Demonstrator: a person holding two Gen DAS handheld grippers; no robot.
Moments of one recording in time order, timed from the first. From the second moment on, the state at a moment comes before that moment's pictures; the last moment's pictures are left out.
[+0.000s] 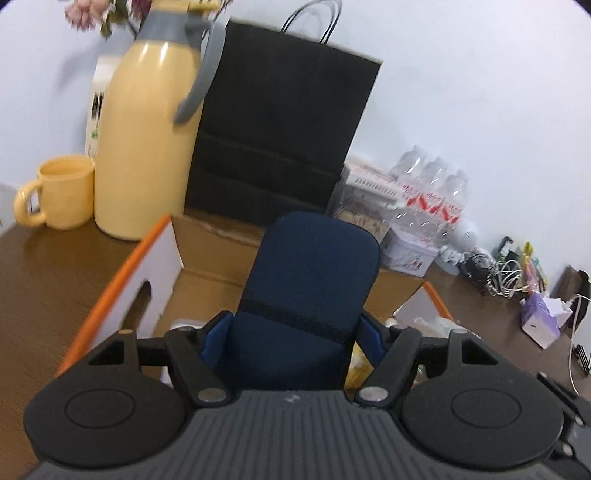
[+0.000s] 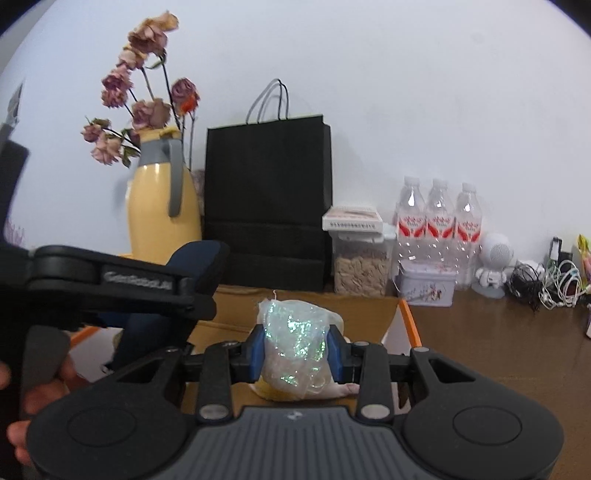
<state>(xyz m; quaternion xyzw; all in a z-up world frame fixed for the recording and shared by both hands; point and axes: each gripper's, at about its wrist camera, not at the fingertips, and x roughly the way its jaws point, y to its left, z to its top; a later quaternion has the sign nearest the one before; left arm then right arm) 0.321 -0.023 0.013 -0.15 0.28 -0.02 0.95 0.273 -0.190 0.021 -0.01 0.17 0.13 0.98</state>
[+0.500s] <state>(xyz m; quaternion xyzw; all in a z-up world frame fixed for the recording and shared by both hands) 0.329 -0.026 -0.002 -0.15 0.26 -0.02 0.95 0.285 -0.191 0.003 -0.01 0.20 0.11 0.97</state>
